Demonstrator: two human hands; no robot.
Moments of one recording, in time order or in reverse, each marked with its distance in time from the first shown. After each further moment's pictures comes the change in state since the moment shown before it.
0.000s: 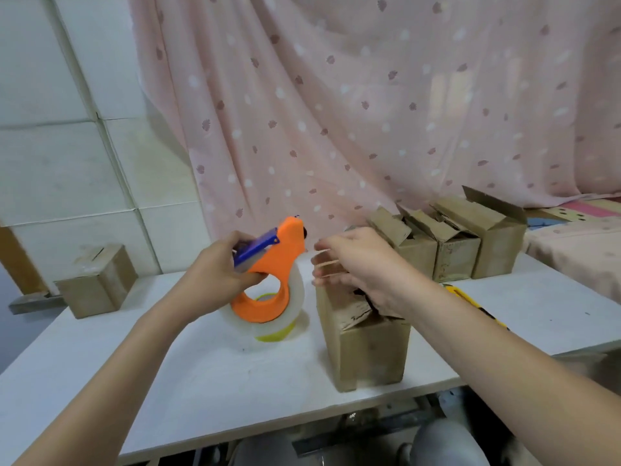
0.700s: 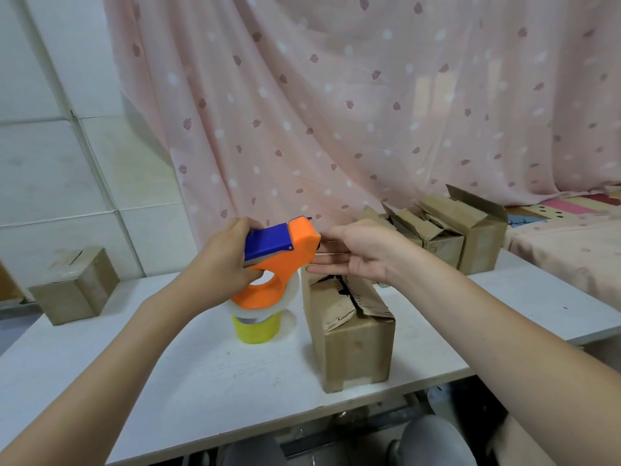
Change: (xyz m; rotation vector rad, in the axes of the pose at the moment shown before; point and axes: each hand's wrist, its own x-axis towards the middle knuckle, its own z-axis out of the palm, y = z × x) left_hand 0.018 0.023 0.015 0.280 -0.024 0.250; right_hand 0.026 -0.009 -0.031 0.190 -0.072 0.191
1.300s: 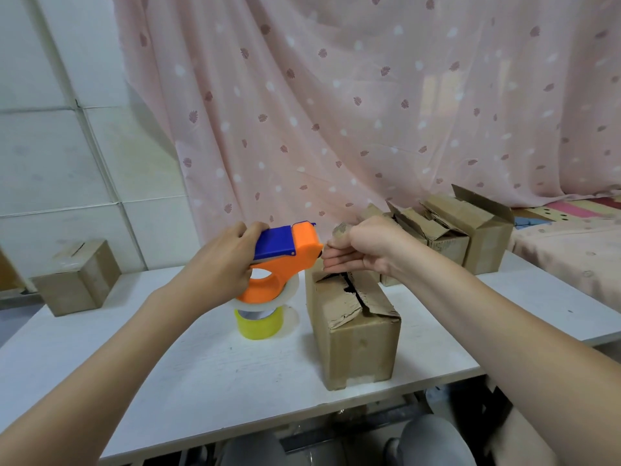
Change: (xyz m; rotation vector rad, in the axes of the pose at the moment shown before) left_hand 0.002 -0.017 0.007 0.283 -0.020 0.095; right_hand 0.021 0.005 -0.009 -0.192 0.064 0.003
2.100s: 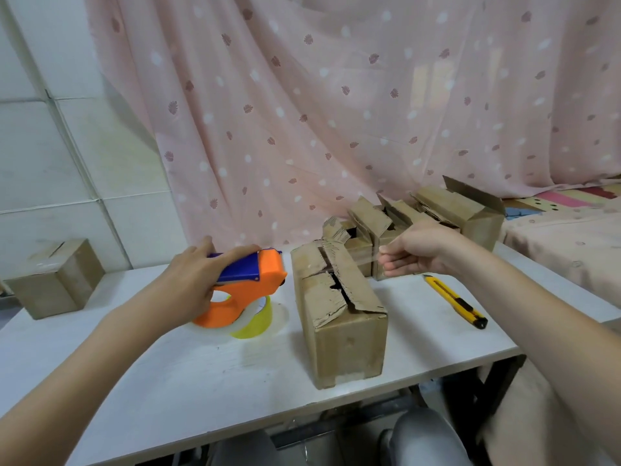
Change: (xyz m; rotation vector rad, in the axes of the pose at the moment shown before) left_hand -0.017 -0.040 0.030 0.077 0.014 0.124; right_hand 0.006 0.024 -0.097 -0.159 0.137 0.147
